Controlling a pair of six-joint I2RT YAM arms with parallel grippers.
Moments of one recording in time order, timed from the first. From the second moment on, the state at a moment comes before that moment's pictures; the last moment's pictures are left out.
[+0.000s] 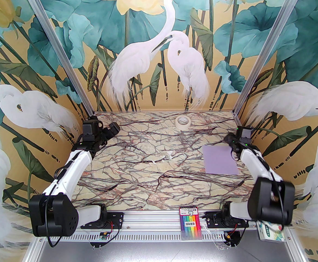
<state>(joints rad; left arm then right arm) 0.02 1.27 0.98 -0.33 0.15 -0.64 -0.22 1.48 0.89 -0.35 0.06 0.55</state>
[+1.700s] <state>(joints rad) -0.07 1.08 0.83 -0.36 0.31 -0.71 0.63 2.03 1.36 -0.62 -0.29 0.87</state>
